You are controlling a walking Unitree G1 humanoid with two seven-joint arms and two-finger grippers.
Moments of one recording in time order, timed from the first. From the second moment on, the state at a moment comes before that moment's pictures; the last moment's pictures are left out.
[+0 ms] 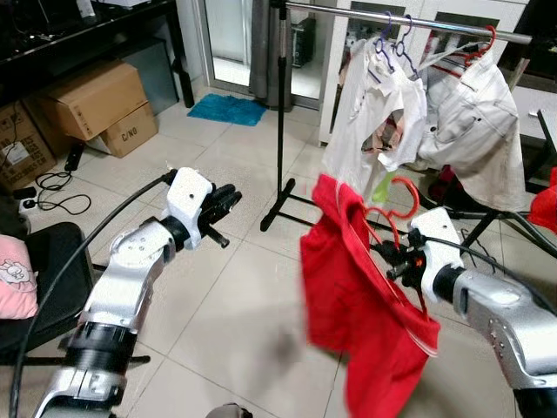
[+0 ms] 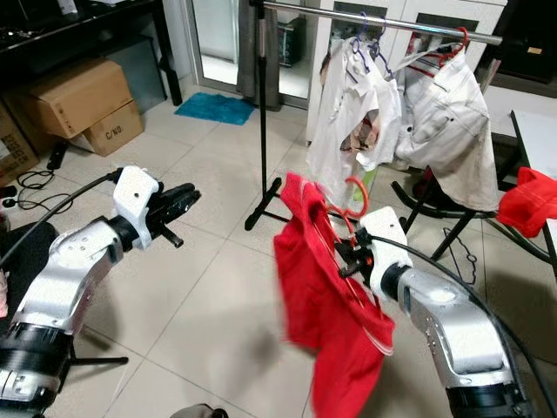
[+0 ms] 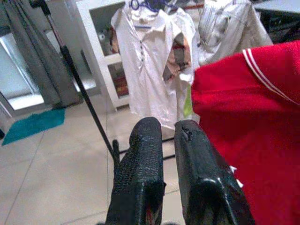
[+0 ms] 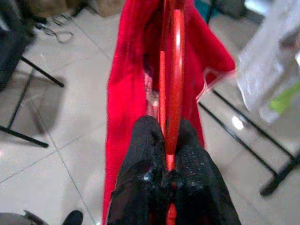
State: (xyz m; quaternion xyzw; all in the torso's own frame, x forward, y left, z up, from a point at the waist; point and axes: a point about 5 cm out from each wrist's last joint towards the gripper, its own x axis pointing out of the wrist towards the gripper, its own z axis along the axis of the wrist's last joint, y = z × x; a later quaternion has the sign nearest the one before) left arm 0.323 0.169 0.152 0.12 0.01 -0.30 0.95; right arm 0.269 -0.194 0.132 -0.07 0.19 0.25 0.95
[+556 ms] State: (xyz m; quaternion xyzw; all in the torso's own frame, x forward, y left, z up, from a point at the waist) left arm 0.329 0.103 0.169 0.11 0.01 -0.44 0.89; right arm 0.278 -0.175 0.163 -0.11 0.14 0.35 0.92
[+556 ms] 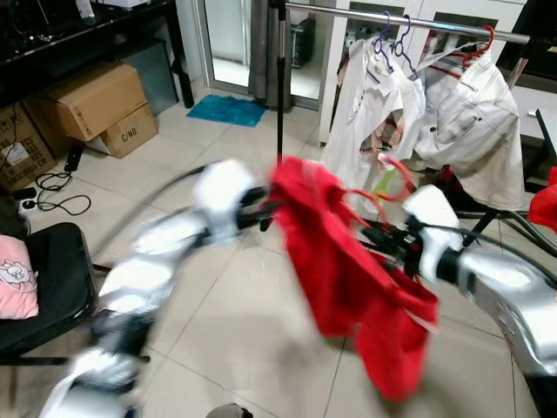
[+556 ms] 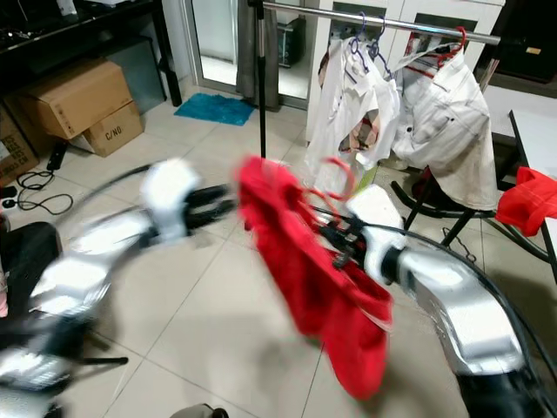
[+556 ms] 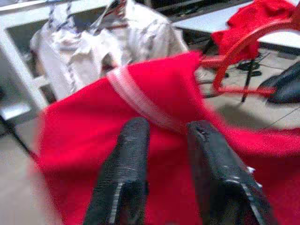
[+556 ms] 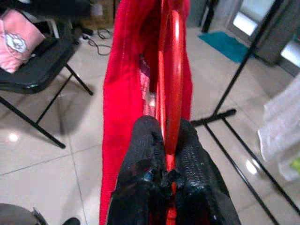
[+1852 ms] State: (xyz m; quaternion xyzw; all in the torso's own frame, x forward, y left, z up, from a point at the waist) left arm 0.345 0.076 0.168 0.12 0.00 -0.35 0.93; right arm 0.295 -0.159 0.163 -0.12 0.13 0.38 0.91
